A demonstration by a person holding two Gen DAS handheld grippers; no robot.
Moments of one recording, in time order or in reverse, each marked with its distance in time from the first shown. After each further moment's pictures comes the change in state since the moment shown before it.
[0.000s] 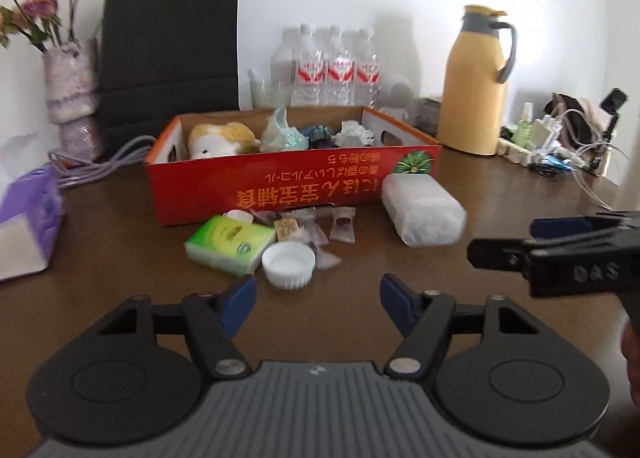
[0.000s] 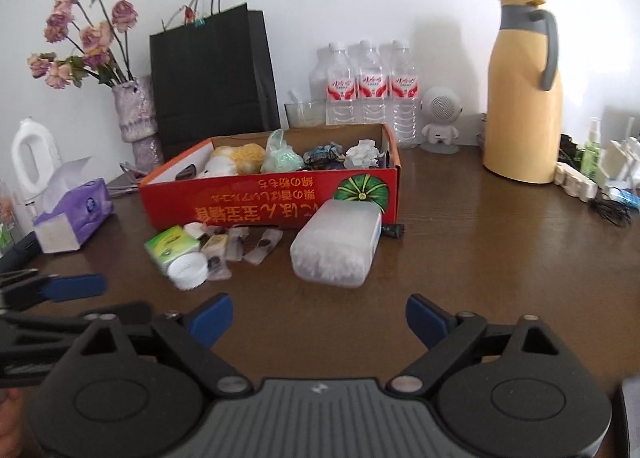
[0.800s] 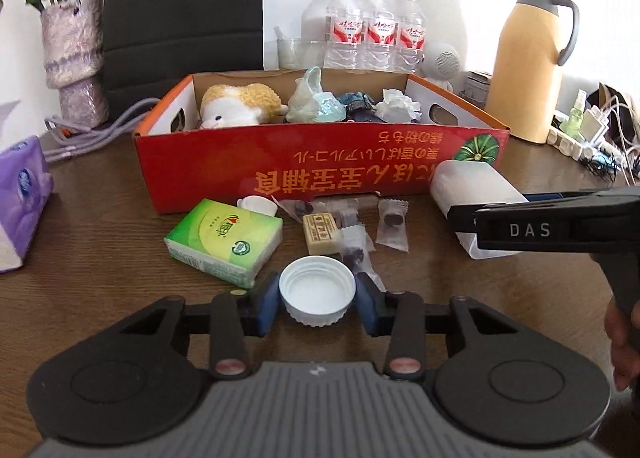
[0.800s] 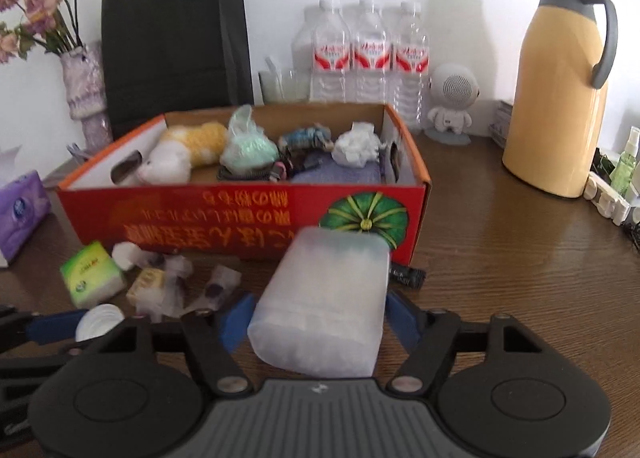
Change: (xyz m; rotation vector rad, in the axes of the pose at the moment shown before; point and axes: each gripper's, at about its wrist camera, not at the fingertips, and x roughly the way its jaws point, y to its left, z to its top) left arm 0.046 0.016 0.009 -0.040 0.083 0.057; right arm 0.101 0.007 0.039 -0.041 0.102 -0.068
